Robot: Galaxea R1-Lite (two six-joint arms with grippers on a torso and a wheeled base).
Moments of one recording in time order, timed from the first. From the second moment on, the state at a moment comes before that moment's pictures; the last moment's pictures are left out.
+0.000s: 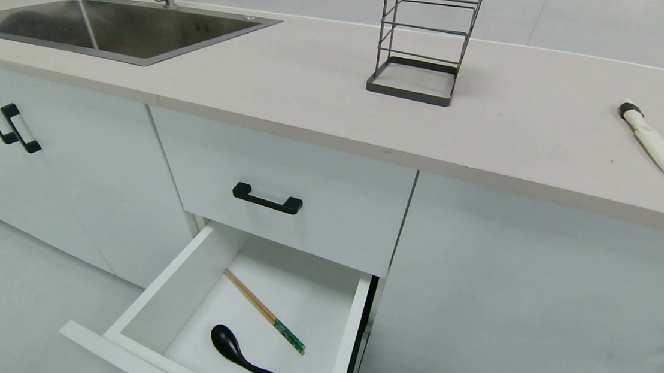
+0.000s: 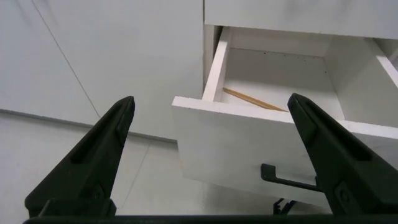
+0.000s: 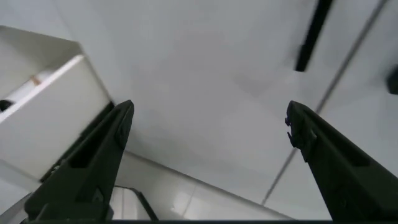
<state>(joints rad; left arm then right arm) 0.00 0.00 0.00 -0.07 -0.09 0.03 0.15 0.10 -0.01 0.02 -0.07 0.06</state>
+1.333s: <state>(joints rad) -0.22 0.91 -0.09 0.05 -0.44 0.05 0.00 0.00 0.00 0.00 0.05 -0.02</state>
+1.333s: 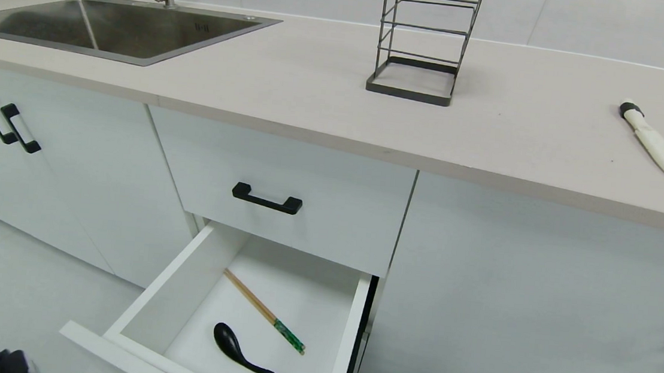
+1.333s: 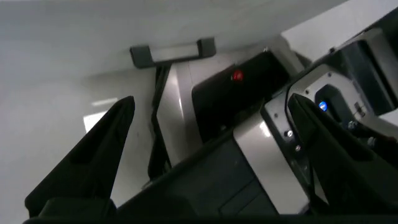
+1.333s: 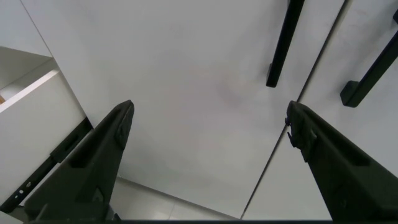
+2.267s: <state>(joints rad) -0.22 1.24 -0.27 0.03 -0.17 -0.03 0.00 0.00 0.00 0.00 0.05 -0.02</state>
